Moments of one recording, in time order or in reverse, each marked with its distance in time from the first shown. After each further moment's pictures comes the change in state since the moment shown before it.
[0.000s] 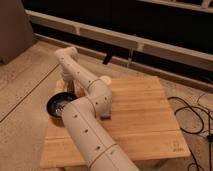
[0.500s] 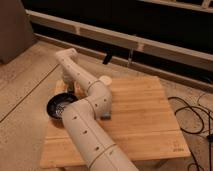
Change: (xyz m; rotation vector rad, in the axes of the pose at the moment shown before) arm 0.003 0.001 0.003 -0.005 0.013 0.010
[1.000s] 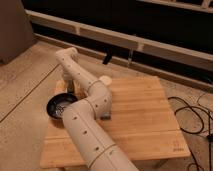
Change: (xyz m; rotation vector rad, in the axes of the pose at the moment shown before) arm -0.015 -0.007 -0.003 0.015 -0.062 -0.023
